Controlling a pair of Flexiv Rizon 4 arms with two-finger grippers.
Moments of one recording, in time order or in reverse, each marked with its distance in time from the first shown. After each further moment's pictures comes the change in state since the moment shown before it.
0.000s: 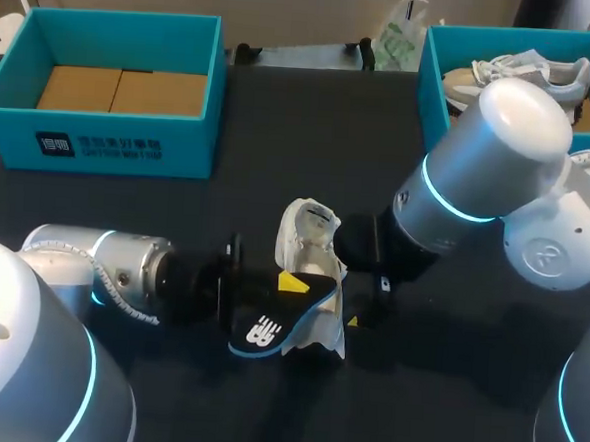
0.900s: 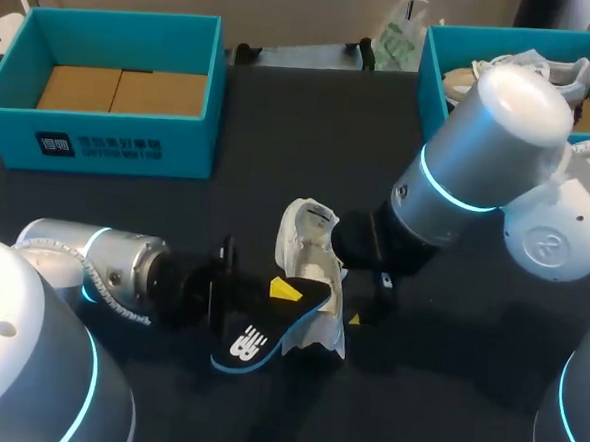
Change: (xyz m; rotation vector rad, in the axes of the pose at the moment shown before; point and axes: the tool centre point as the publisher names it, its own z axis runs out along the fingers) left arm 0.005 -0.020 -0.003 0.047 0.039 0.037; right arm 0.002 0.008 -0.010 0.000 0.022 -0.084
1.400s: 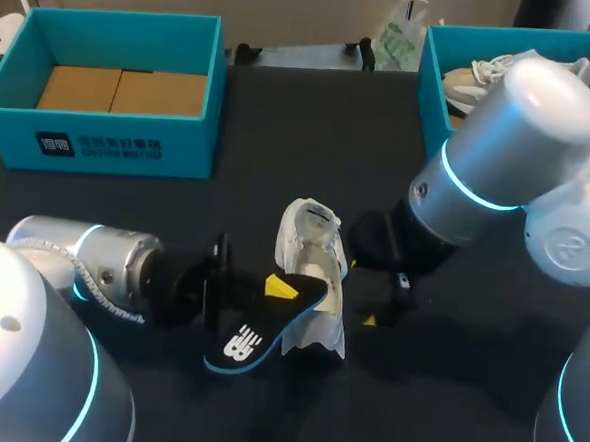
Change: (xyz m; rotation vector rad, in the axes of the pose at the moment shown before) left arm -0.007 -0.015 -0.001 0.000 0.005 0.022; right arm 0.009 -0.007 -0.021 0.001 -0.006 -0.050
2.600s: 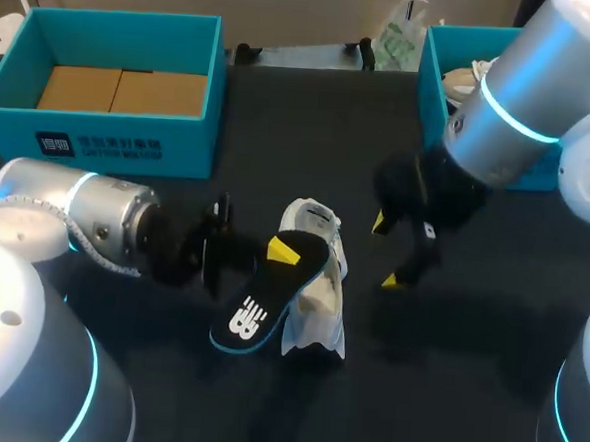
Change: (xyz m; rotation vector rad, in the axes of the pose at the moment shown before) left arm -0.043 -0.003 0.000 -0.051 0.093 0.144; right arm -0.021 -0.007 -0.054 -0.054 0.064 0.079
